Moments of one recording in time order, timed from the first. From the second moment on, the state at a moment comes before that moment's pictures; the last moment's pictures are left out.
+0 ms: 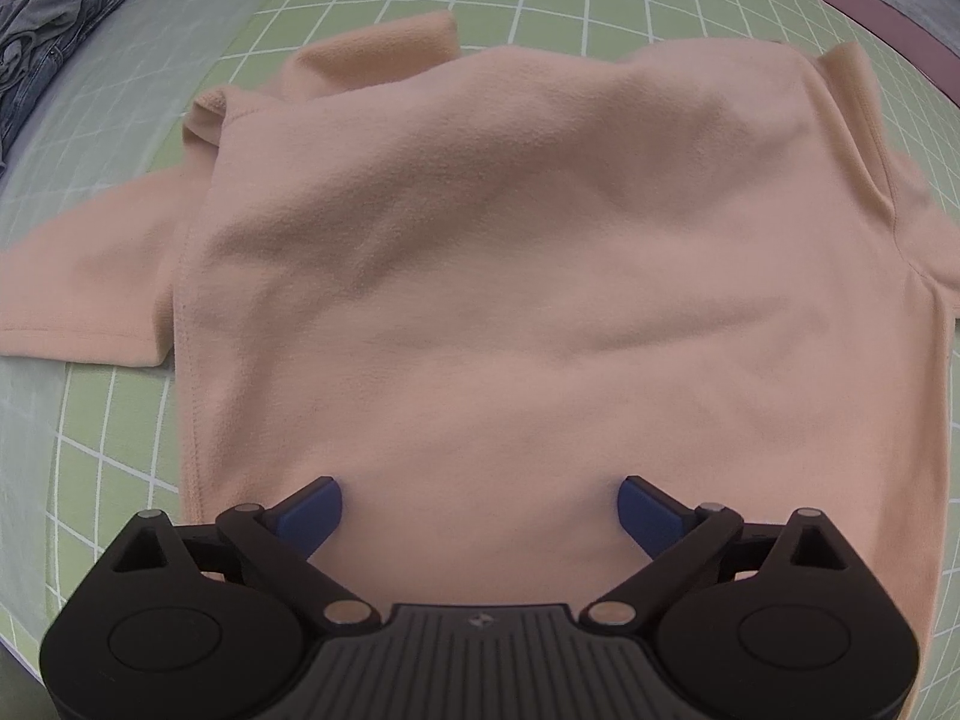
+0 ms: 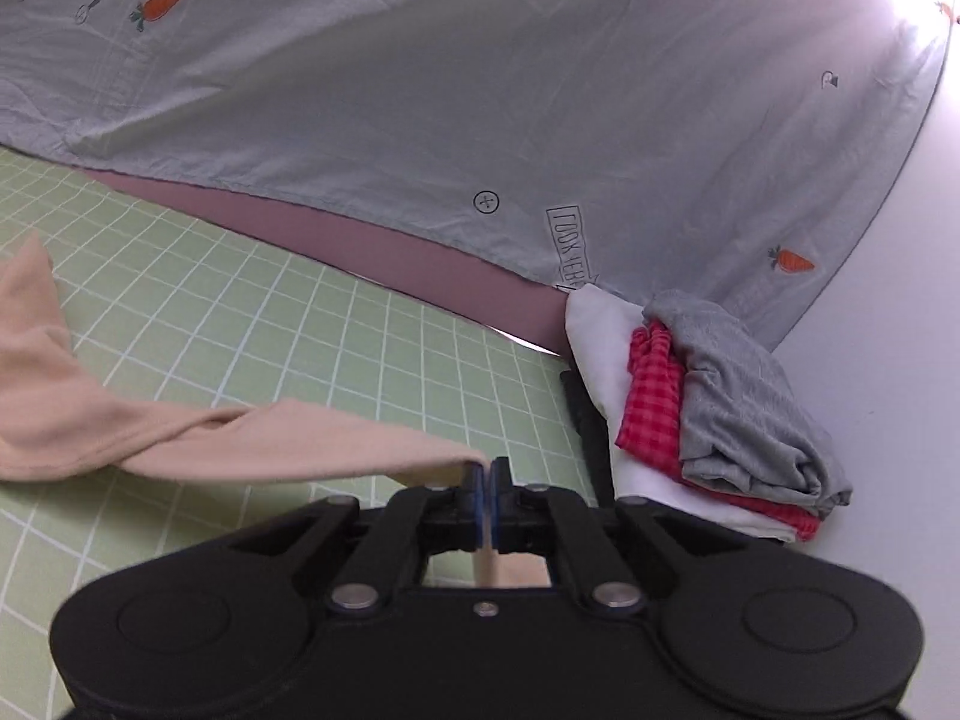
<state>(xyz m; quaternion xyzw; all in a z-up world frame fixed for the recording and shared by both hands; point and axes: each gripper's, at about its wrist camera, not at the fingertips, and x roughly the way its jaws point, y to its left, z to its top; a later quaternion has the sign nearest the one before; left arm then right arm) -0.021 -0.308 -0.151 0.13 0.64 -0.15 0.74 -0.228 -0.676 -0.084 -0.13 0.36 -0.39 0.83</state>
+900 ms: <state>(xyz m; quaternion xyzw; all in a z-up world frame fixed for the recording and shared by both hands) -0.031 -0.313 -0.153 0.14 0.64 -0.16 0.74 -0.240 -0.727 -0.130 0.16 0.40 -0.37 0.83</state>
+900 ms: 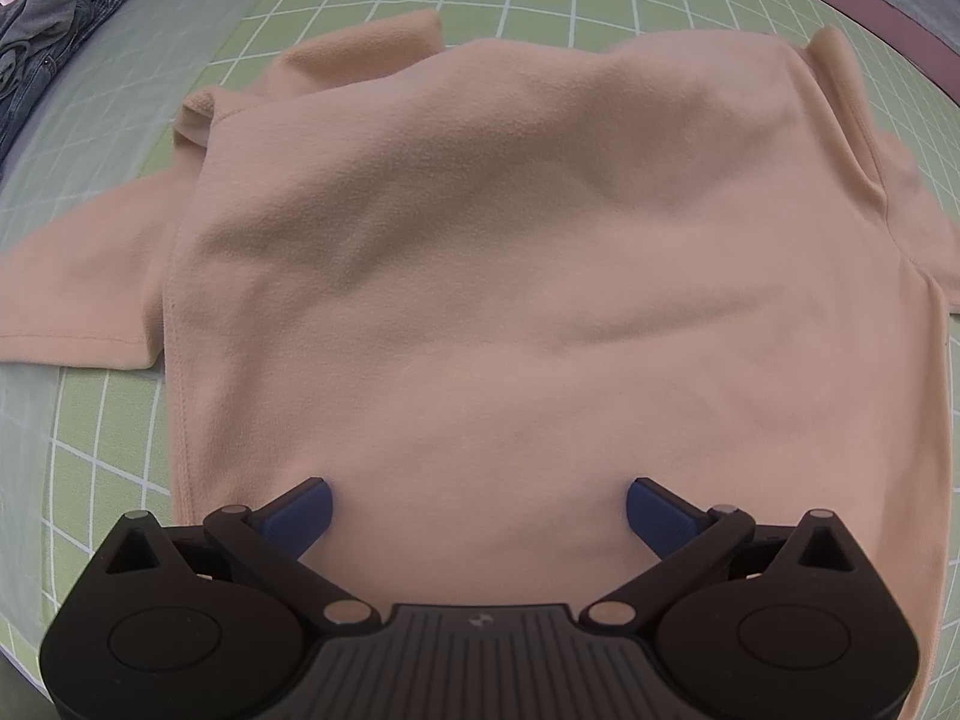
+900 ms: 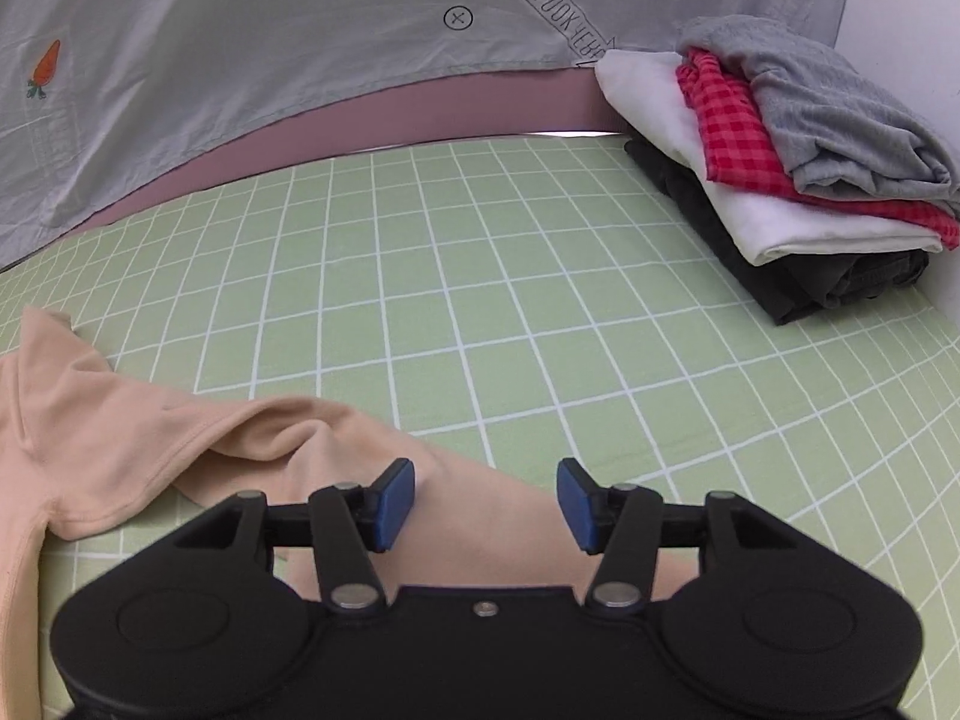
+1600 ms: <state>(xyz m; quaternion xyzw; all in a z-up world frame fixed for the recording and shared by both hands) -0.016 -0.333 -0.152 0.14 0.63 -0.15 0.75 -0.245 -0.735 -0.128 0.07 0.43 -0.29 0.85</state>
